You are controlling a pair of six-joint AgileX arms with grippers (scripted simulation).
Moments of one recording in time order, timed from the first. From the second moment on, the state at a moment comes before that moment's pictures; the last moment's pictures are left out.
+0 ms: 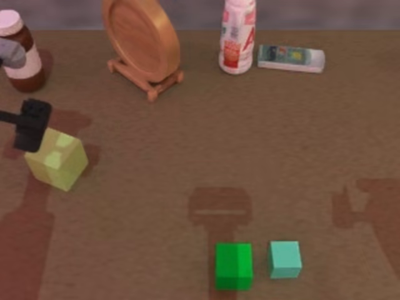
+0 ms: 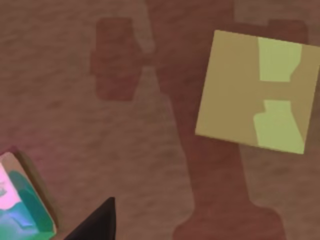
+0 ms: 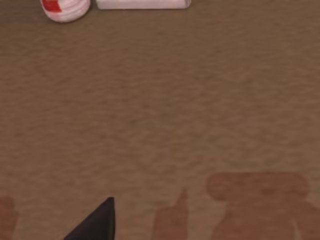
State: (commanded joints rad) left arm -0.05 1.42 1.09 -0.77 0.00 0.23; right arm 0.30 0.53 0.41 -0.41 0.16 0.27
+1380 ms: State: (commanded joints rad) left arm -0.09 2.13 1.52 -0.95 0.00 0.34; right arm 0.01 0.00 0.00 0.00 0.00 0.00
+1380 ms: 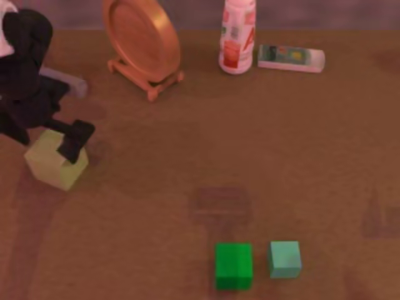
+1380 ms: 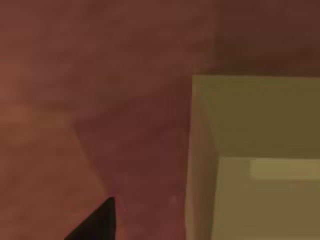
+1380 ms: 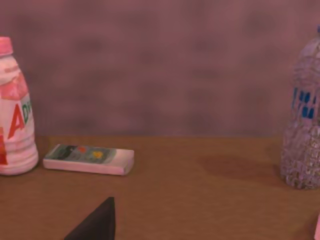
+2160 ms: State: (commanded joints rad) left arm -0.09 2.19 1.44 -0.82 0.00 0.35; right arm 0.01 0.00 0.00 0.00 0.00 0.00
